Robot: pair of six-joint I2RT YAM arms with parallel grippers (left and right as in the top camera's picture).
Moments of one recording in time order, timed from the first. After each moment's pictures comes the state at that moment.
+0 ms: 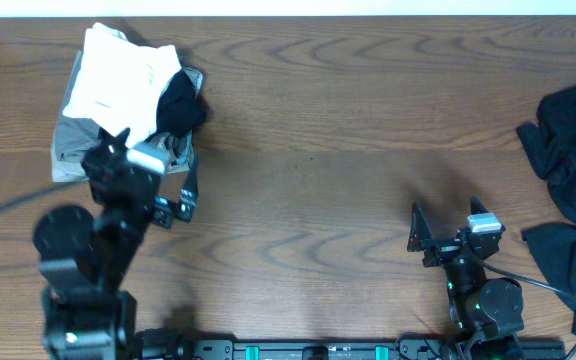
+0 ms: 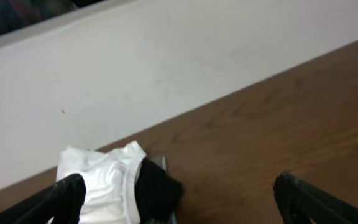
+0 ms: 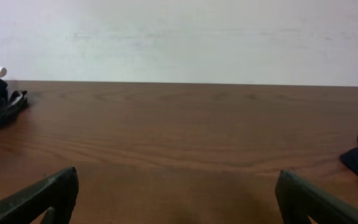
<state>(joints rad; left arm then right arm) 0.06 0.61 0.75 -0.33 0.36 0.31 0.23 0.02 0.01 -0.06 0.09 0.10</state>
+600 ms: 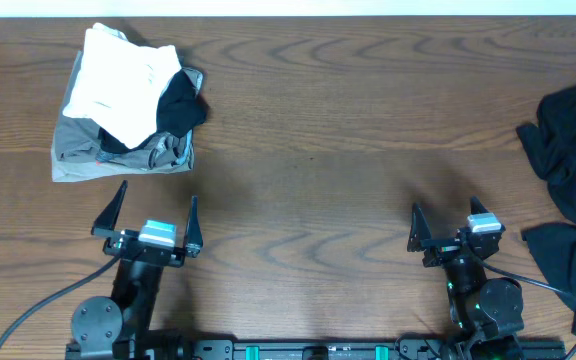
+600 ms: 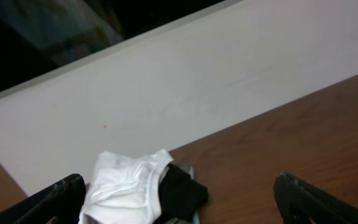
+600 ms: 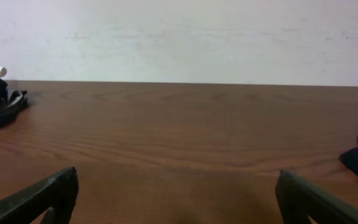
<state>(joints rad) 0.06 0.09 0.32 -0.15 0.25 0.32 0.23 0.02 0.01 -0.06 0.09 0.10</state>
